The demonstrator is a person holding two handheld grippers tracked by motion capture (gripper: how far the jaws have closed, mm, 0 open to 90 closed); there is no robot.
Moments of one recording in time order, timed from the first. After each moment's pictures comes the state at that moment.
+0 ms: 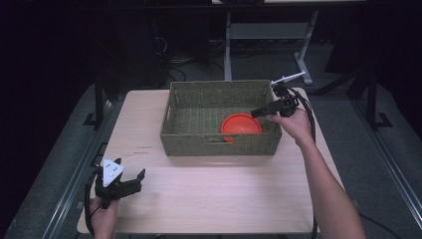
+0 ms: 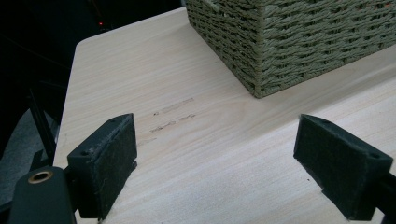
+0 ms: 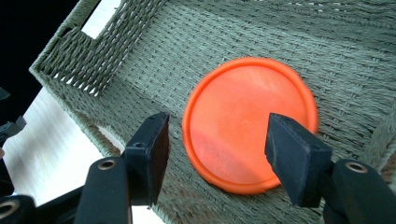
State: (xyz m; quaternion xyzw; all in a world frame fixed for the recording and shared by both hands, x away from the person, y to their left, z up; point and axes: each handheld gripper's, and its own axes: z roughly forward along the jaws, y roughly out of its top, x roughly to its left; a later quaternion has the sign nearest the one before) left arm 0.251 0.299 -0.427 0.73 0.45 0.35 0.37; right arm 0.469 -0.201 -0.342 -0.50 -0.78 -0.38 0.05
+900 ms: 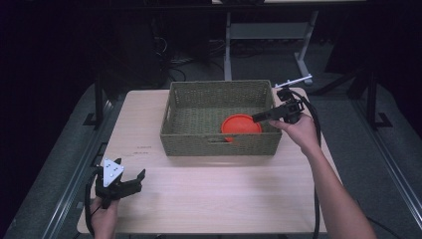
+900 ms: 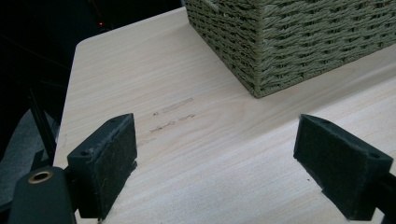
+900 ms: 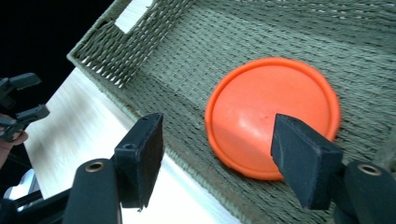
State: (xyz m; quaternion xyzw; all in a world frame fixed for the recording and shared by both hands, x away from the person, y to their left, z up) left arm 0.250 0.298 -0.428 0.73 0.45 0.35 0.37; right arm 0.438 -0.203 -0.331 -0.47 -0.79 -0.40 0.05
